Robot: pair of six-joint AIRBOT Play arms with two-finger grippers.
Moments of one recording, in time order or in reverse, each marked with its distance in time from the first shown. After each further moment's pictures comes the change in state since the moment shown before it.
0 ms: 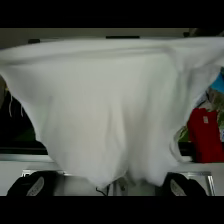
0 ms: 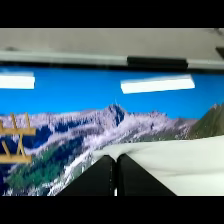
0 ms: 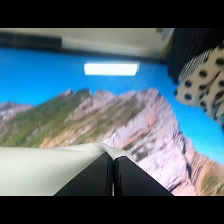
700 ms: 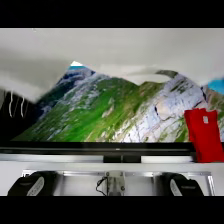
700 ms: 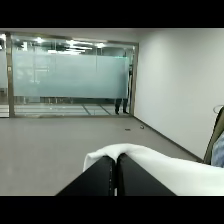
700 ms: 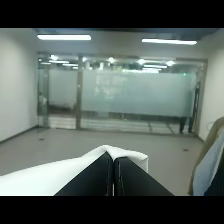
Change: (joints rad) left arm 0.001 0.022 0.549 -0.163 0.200 0.034; right arm -0.001 0.365 0.126 0.257 -0.409 0.051
